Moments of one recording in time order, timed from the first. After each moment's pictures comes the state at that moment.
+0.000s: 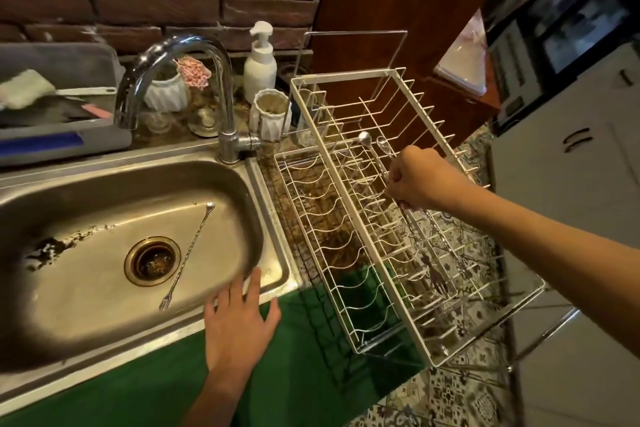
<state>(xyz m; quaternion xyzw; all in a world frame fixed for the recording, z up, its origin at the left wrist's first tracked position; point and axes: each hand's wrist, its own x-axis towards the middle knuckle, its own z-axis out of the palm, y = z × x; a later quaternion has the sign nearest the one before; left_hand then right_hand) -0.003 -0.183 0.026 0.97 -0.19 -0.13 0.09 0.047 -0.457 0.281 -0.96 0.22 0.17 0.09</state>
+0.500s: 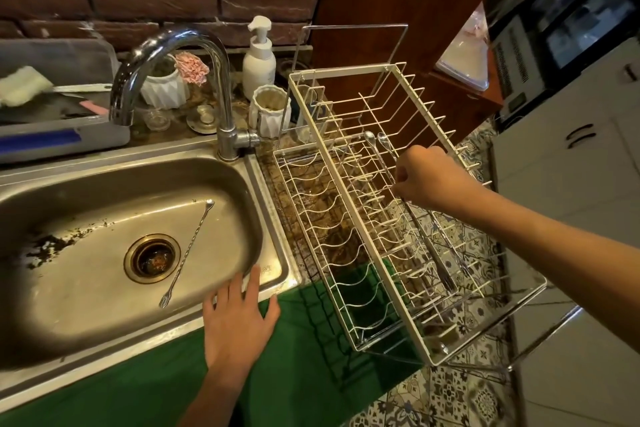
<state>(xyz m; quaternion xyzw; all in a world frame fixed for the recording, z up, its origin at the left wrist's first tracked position) -0.003 -0.183 0.024 0.97 -0.18 -0.13 0.09 0.041 -0.472 0.270 -0.97 0.20 0.14 0.03</state>
